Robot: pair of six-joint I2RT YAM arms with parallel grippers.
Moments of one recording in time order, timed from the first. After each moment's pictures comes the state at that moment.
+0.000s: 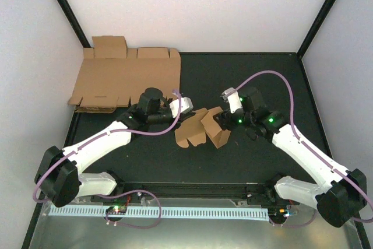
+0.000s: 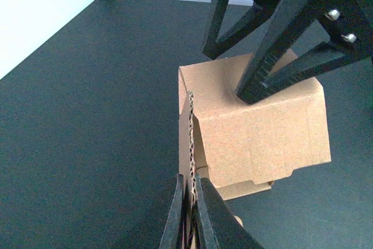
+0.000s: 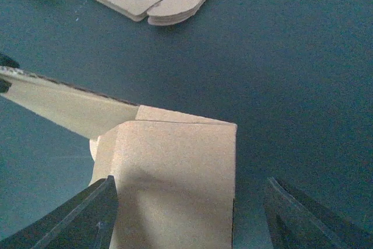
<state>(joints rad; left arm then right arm) -0.65 1.24 0.82 -0.03 0.50 0.31 0.56 1.11 0.90 -0.54 -0.20 0.08</state>
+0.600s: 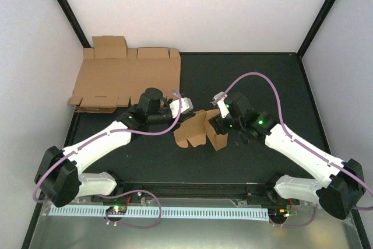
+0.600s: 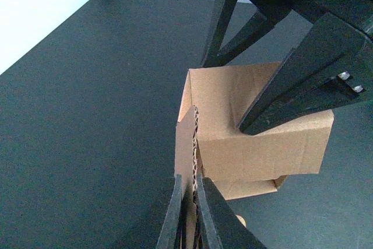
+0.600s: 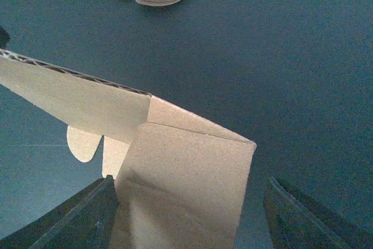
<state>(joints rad) -0.65 1.24 0.82 -0.04 0.50 0.32 0.72 1.15 0.93 -0.58 0.03 0.07</state>
